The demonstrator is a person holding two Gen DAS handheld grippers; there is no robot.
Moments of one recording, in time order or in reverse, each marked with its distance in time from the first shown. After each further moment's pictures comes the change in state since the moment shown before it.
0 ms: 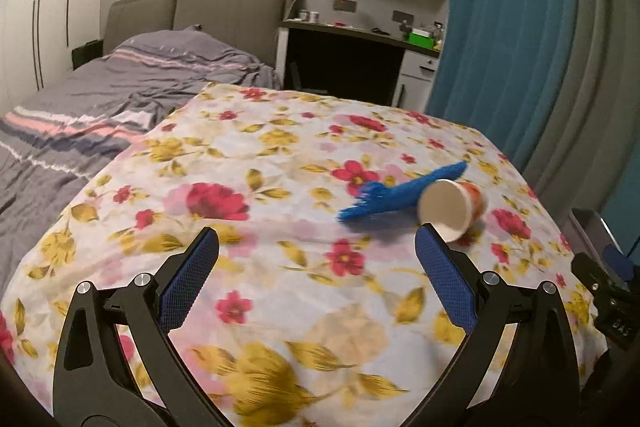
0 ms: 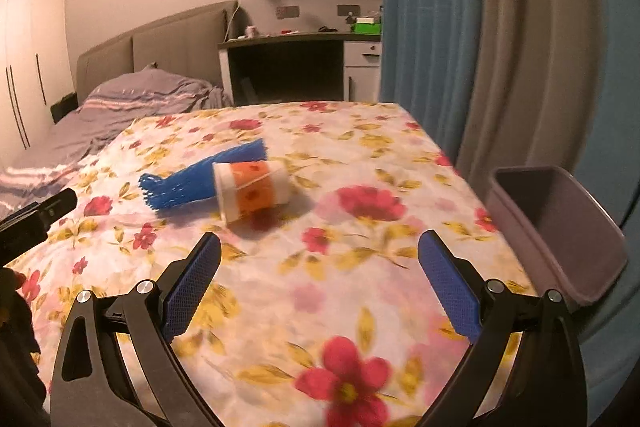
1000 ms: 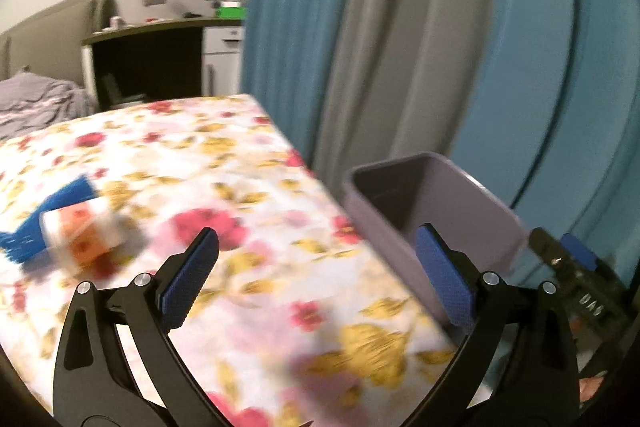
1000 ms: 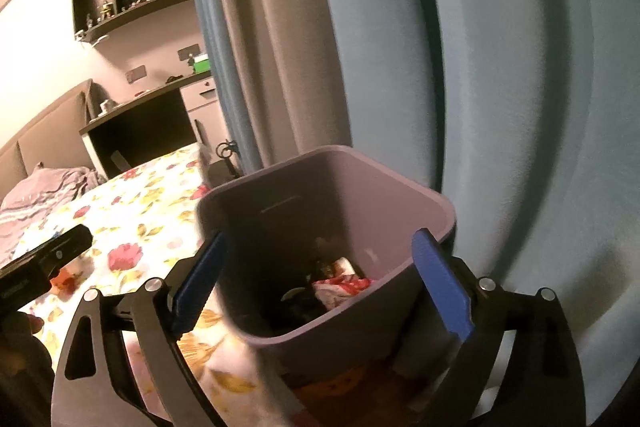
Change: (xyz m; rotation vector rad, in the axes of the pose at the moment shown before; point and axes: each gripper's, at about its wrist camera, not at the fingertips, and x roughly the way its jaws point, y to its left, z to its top) left arm 0.023 -0.320 -0.030 0.288 0.074 -0.470; right arm -0.078 -0.266 -0.030 0.363 -0.090 -0.329
